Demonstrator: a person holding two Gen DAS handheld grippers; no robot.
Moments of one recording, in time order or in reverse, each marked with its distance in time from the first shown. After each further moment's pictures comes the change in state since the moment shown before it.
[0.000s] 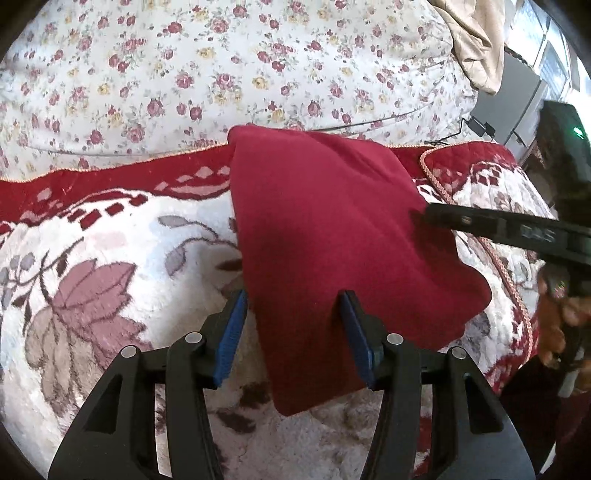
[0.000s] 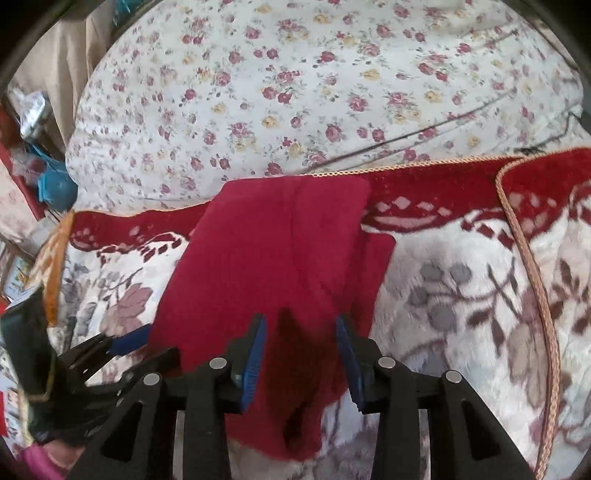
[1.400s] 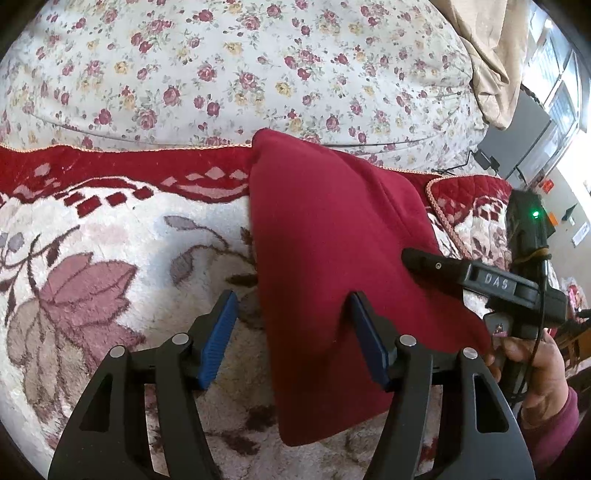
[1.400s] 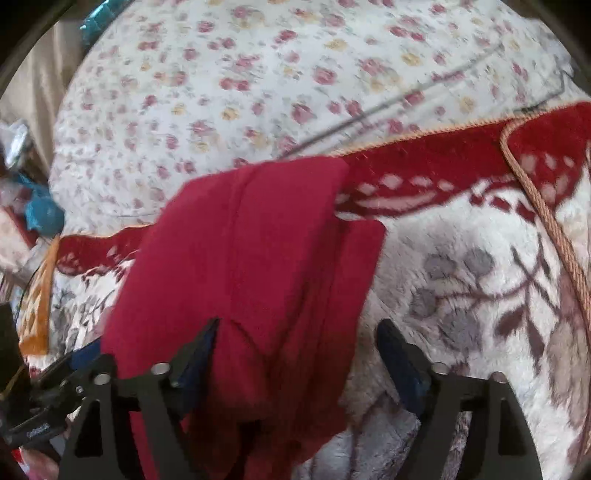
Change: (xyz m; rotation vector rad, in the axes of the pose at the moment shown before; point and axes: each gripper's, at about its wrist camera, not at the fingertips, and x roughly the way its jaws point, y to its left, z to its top) left arm 0.009 0.026 0.008 -0.133 -0.019 -0.062; right arm 0.055 -0.041 -0.009 0.159 -0.009 0.043
